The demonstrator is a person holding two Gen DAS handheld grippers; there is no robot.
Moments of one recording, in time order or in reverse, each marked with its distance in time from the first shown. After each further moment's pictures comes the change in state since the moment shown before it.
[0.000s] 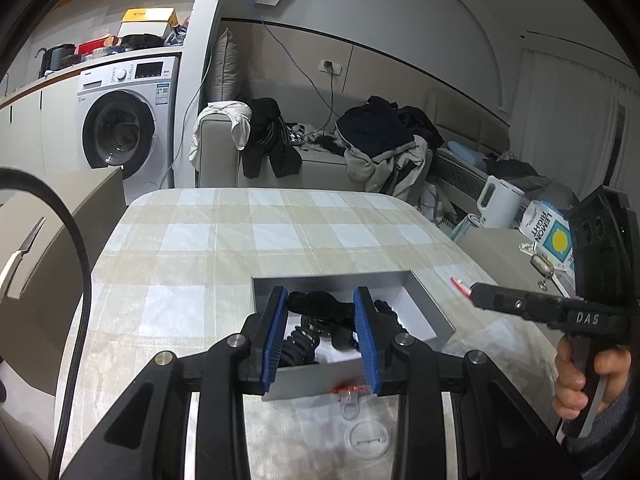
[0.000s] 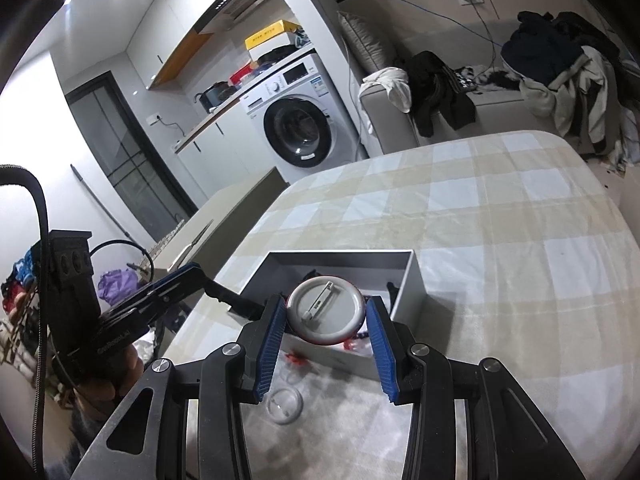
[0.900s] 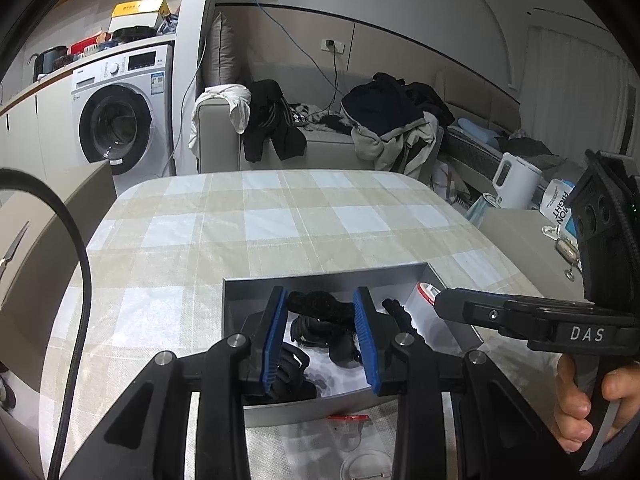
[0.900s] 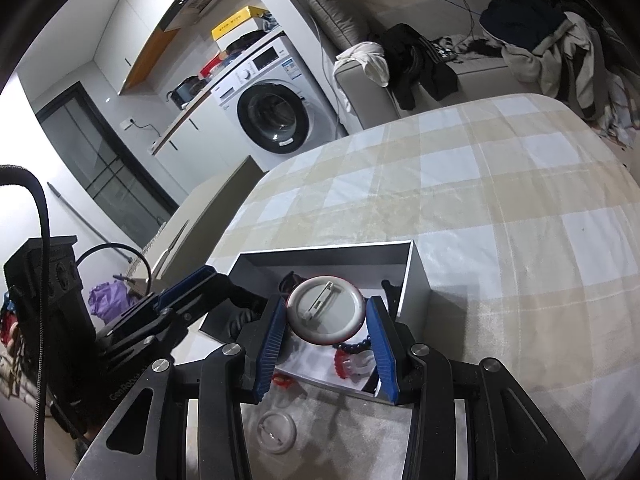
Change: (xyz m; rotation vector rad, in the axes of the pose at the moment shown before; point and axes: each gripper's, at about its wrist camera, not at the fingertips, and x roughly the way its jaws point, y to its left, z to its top) left arm 0.041 -0.018 0.000 0.034 0.078 0.052; right arm 0.041 -0.010 0.005 0.098 0.065 -0.042
